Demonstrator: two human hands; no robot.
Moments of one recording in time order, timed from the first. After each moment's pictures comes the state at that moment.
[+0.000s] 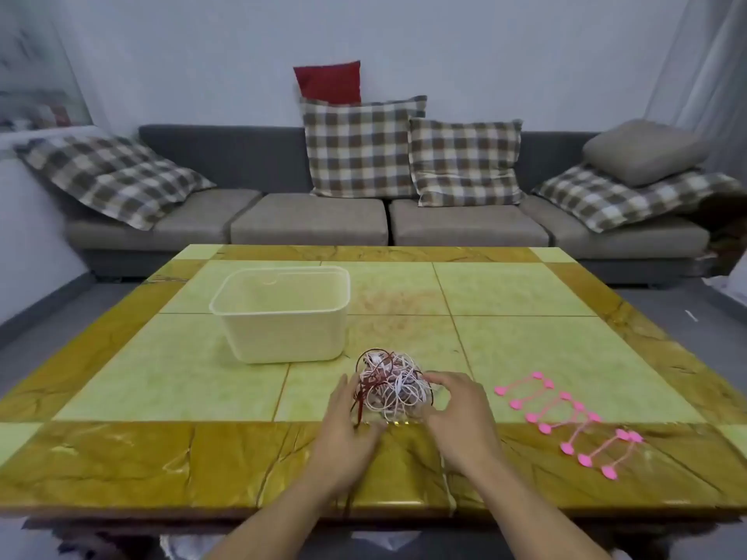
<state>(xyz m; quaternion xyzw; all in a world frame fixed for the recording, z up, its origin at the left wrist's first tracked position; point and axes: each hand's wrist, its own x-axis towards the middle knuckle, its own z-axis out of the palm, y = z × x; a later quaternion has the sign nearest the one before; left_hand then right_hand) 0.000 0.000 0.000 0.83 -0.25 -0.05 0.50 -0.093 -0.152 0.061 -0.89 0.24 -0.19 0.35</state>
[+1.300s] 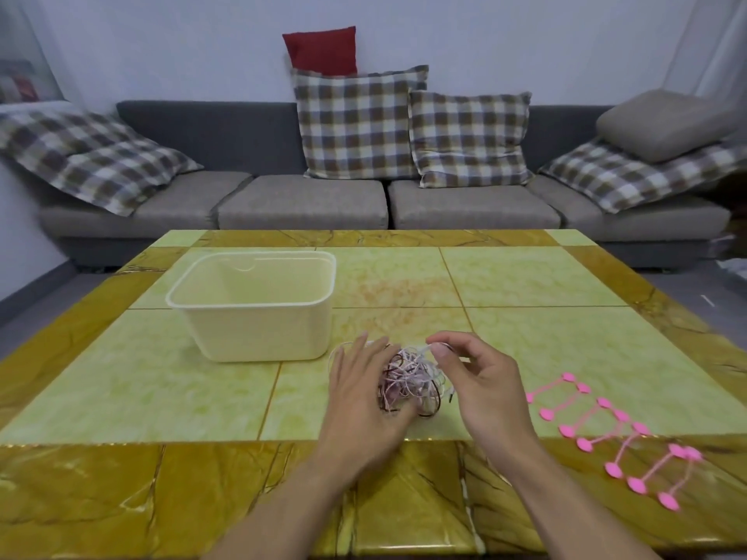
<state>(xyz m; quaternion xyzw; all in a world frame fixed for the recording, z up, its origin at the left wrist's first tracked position) 0.051 -0.043 0.008 0.82 -0.38 0.11 0.40 -0.054 -0.167 0.083 -0.70 0.17 -0.31 0.62</state>
